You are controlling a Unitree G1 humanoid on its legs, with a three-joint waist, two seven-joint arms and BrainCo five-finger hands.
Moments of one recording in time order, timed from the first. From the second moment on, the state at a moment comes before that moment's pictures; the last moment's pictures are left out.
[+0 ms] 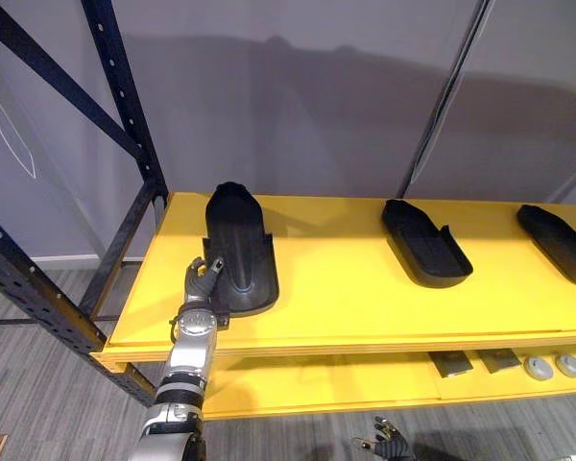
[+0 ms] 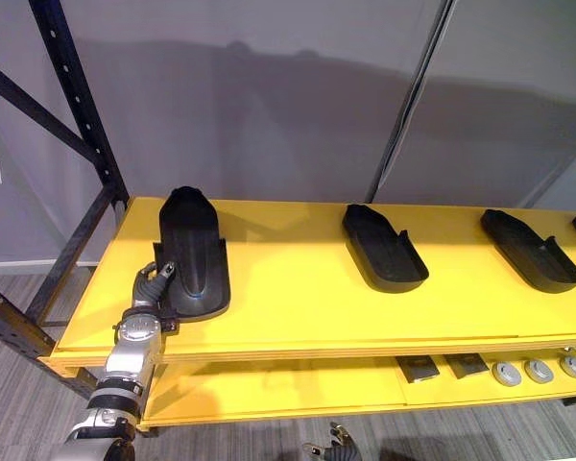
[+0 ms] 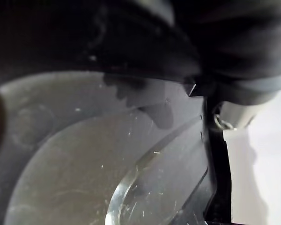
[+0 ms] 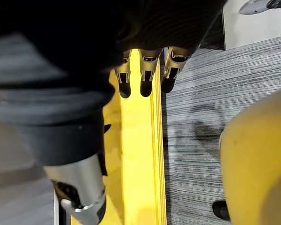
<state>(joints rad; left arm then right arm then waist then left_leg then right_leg) -0.39 0.14 0.14 0.52 0.11 0.12 0.27 0.18 -0.02 -0.04 0.85 -0.04 -0.06 0.04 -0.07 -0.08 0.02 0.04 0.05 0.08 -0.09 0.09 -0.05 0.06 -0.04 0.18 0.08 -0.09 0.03</state>
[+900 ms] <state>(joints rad) -0.25 0.03 0.02 -0.08 0.12 0.04 0.29 0.21 -0.02 -0.04 0.80 -0.04 -0.06 0.05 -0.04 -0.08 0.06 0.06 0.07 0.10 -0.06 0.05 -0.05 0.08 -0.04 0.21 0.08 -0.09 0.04</state>
